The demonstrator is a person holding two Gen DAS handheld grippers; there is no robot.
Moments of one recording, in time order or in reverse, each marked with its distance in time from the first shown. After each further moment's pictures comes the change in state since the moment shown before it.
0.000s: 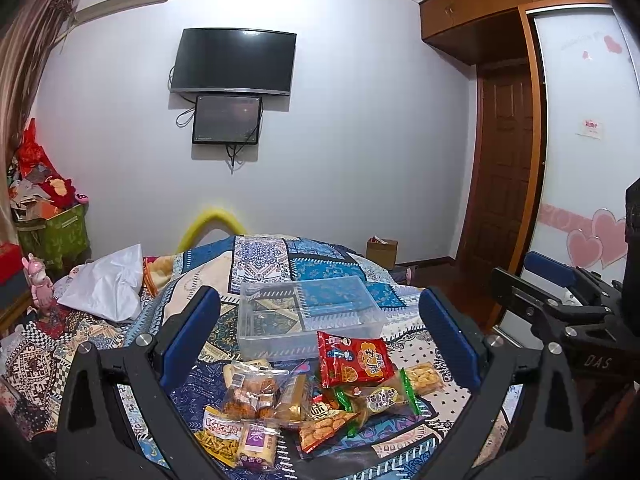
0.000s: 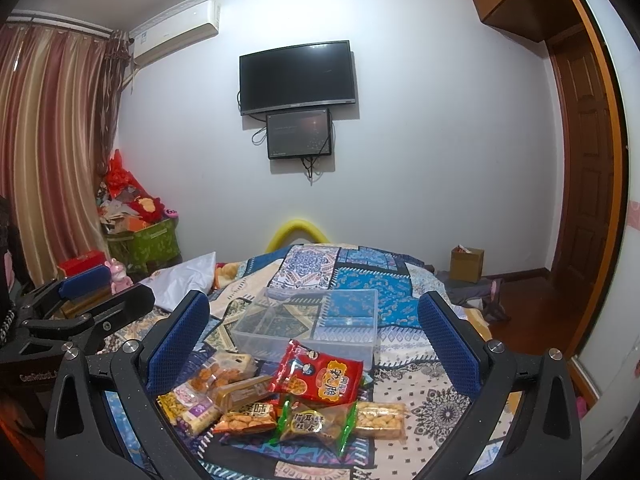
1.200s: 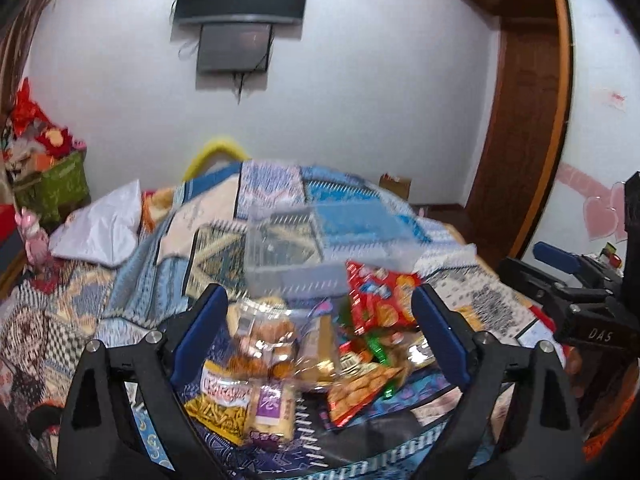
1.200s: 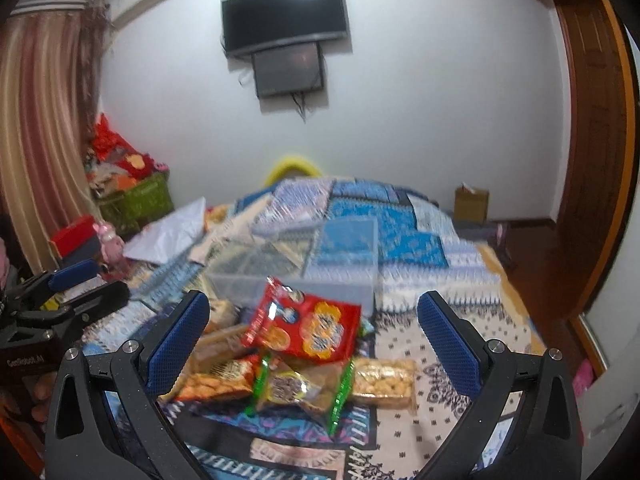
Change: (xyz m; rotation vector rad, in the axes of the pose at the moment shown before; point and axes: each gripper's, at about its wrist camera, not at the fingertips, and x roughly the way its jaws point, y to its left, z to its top) left arm 0.078 0.037 -0.057 -0.043 0.260 0.026; right arm 0.069 -0.026 -0.050 0.042 0.252 -0.012
